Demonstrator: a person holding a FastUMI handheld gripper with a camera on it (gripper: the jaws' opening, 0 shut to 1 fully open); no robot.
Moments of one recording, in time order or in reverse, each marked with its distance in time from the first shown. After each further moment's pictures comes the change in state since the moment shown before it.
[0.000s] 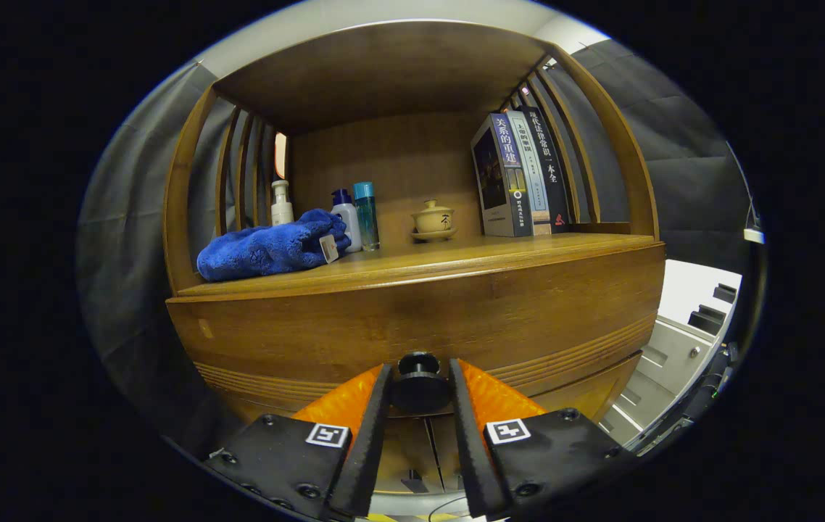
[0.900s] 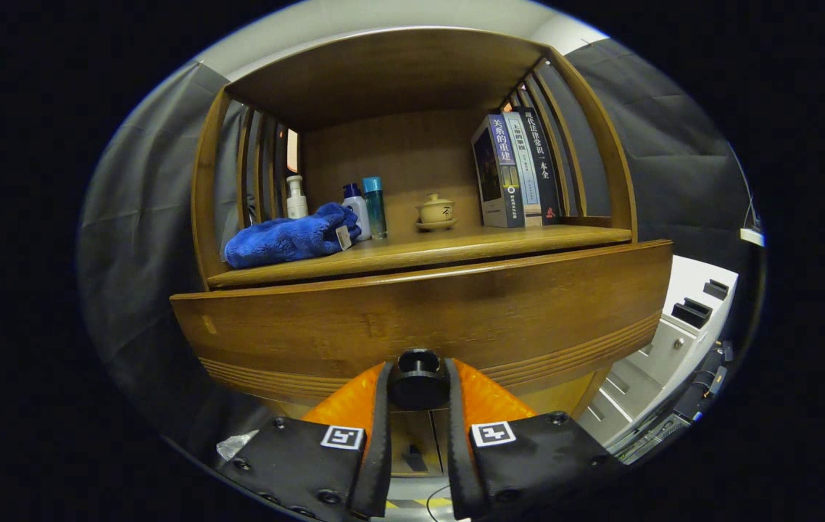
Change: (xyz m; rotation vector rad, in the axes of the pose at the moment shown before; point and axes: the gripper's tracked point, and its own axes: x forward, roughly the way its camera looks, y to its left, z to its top) arm -0.062 -0.003 -0.011 -0.008 0.056 0.031
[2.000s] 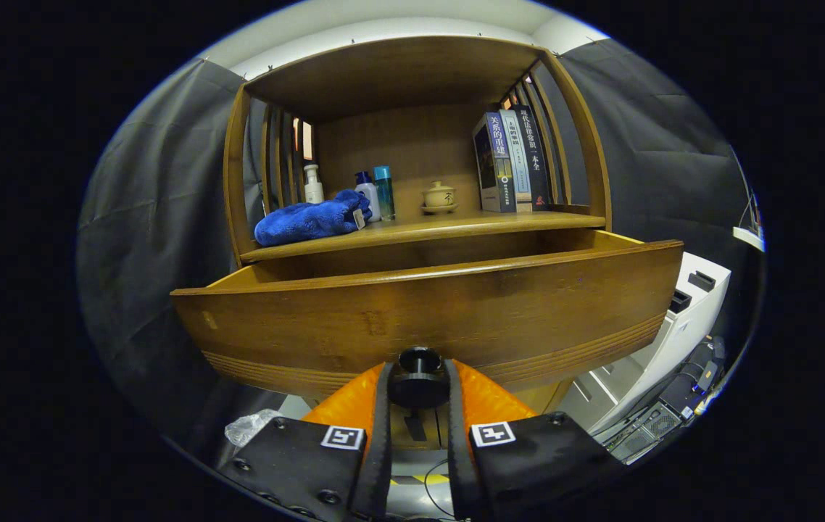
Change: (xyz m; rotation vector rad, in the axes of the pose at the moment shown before) arm -0.069 0.001 -0.021 -0.017 0.076 0.016
